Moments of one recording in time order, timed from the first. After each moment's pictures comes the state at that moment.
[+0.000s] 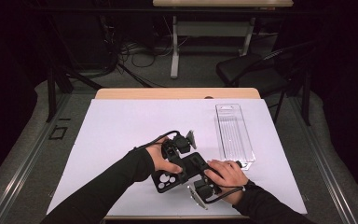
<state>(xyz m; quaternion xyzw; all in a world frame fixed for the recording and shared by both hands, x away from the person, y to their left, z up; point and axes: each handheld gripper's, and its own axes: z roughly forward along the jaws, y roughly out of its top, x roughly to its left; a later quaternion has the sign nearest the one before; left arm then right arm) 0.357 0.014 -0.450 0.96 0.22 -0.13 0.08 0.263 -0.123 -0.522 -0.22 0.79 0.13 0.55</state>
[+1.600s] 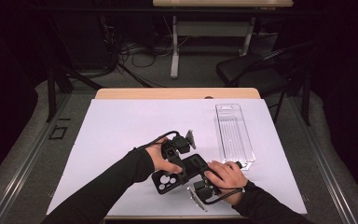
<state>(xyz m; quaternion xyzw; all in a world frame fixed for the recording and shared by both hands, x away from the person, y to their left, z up) 0.357 0.015 -0.453 0.96 0.22 -0.14 0.08 0.263 -0.122 -0.525 -0.23 0.78 0.13 0.56</state>
